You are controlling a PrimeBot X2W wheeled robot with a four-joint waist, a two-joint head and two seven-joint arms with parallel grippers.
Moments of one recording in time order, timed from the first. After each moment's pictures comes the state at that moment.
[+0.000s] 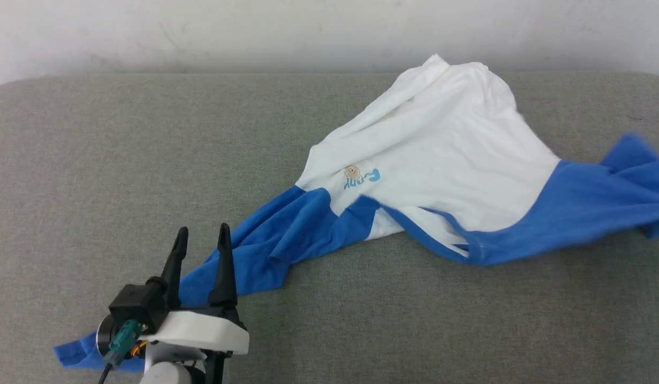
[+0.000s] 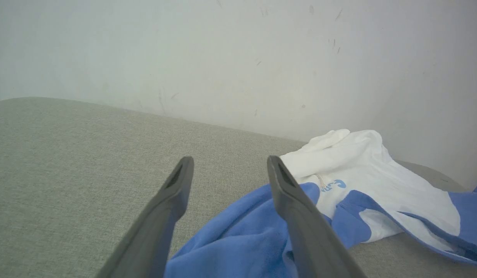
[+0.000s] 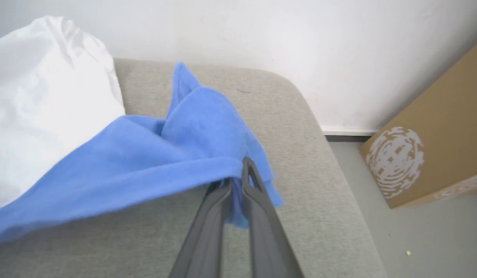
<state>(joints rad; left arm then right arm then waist) -0.05 0.07 -0.10 0.09 -0.29 0.03 -0.26 -0.30 -0.40 -0.20 0.50 0.18 0.13 0.05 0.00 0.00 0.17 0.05</state>
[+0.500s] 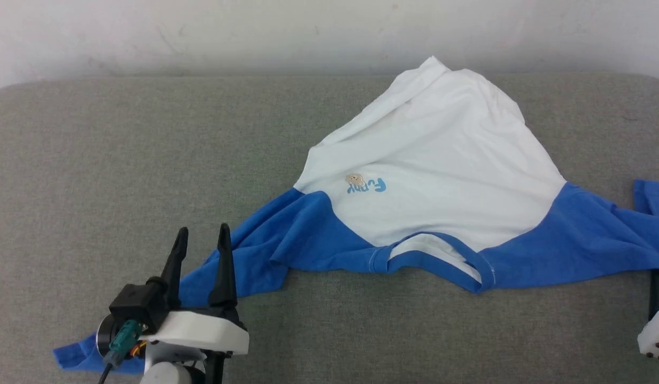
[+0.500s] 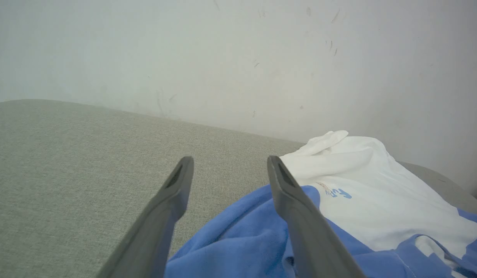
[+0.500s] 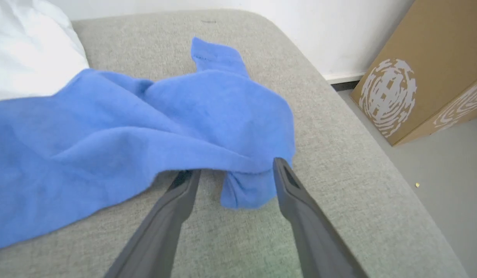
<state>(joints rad) -0.05 0.07 -0.10 0.09 -0.29 0.03 -0.26 -0.23 -0.27 -0.39 0.71 0.11 0.13 -0.16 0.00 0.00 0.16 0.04</state>
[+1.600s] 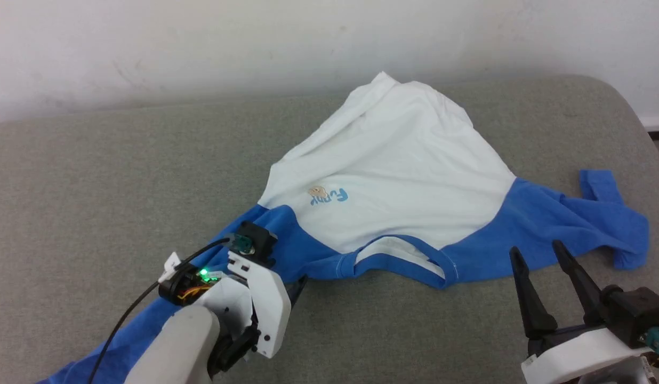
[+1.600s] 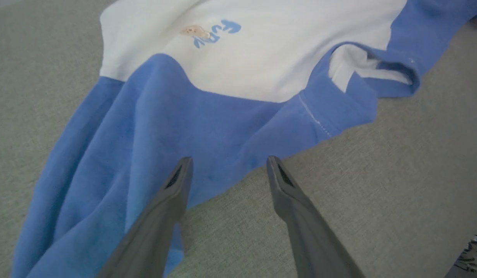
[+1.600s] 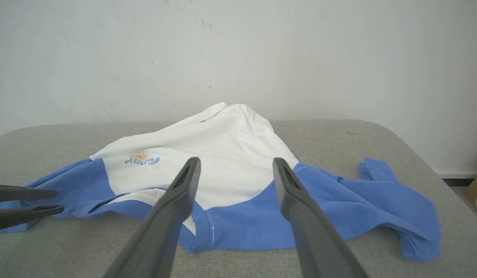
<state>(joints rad) -0.32 0.26 -0.46 0.25 -0.38 -0.12 0.47 0.15 -0.07 0.01 -0.21 0.17 0.13 0.01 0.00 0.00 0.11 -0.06</state>
